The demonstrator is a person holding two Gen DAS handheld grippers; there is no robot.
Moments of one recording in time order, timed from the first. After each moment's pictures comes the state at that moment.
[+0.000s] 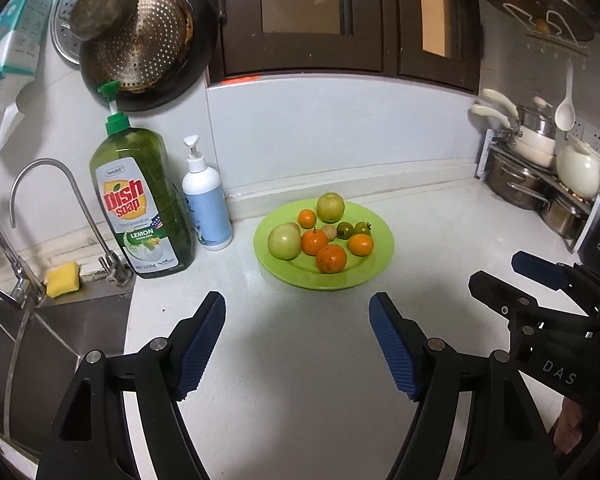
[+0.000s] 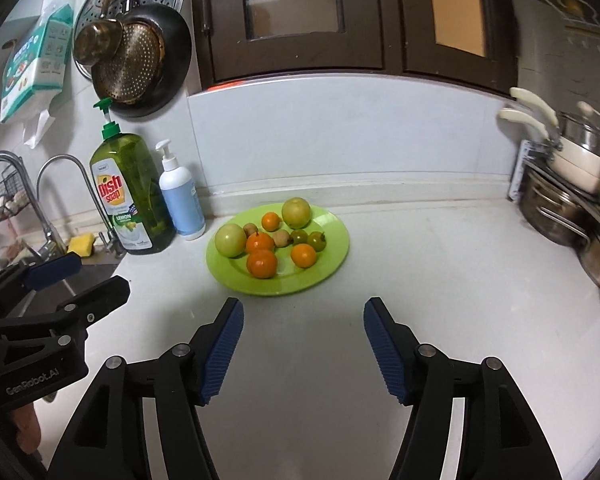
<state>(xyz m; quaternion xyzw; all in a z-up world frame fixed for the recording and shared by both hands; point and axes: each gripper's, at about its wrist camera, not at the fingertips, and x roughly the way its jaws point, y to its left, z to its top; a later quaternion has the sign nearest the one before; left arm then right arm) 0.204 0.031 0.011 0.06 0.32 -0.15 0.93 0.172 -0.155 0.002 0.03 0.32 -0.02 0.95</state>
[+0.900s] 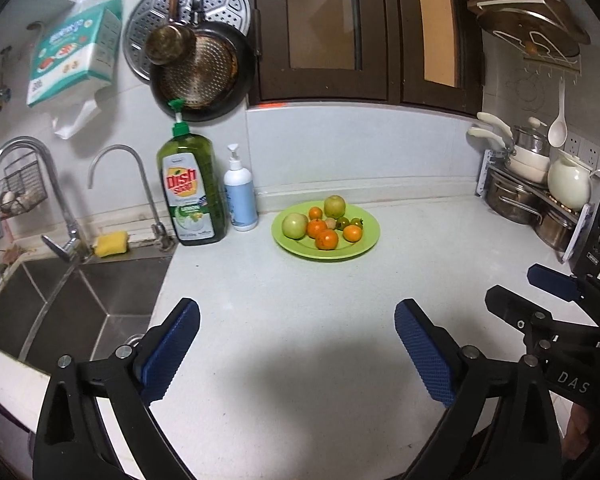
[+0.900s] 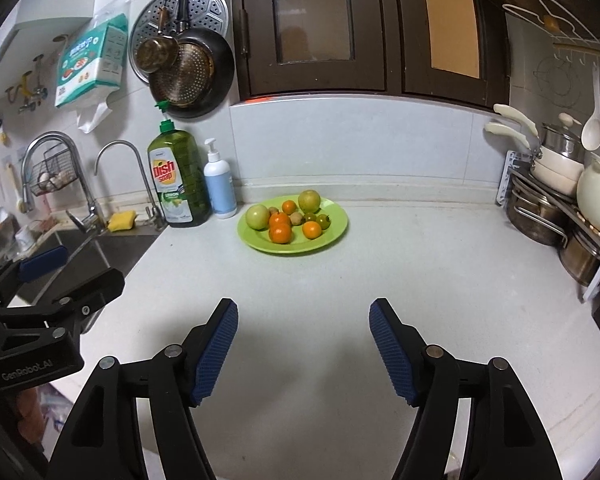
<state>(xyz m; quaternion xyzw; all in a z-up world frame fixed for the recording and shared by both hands) 0.062 0.024 0.032 0.04 0.28 -0.07 0.96 0.049 -0.175 0.026 0.01 0.30 0.03 0.95</state>
